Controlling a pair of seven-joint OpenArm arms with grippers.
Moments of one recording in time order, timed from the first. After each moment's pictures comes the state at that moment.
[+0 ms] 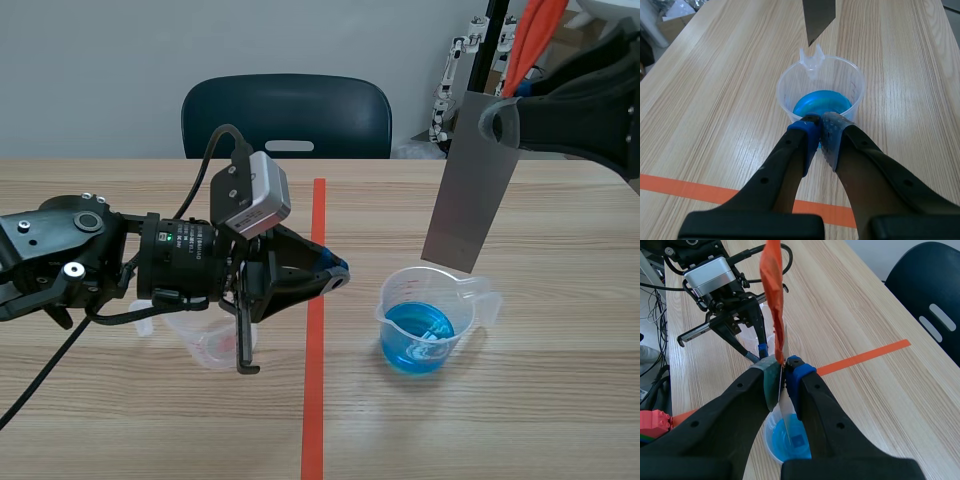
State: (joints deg) left arm -23.1 -33.2 54.6 76.5 -11.0 -37.0 -20.6; right arm 16.7 73.8 -34.0 103.1 56.5 45.3 1.3
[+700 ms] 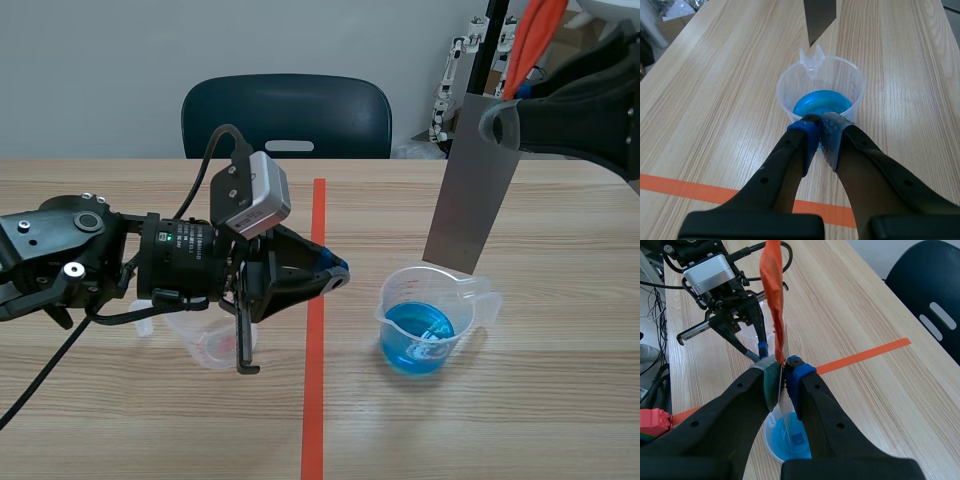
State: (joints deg) left arm -23.1 -33.2 54.6 76.5 -11.0 -37.0 -20.6; right arm 16.7 73.8 -34.0 103.1 56.5 45.3 0.9
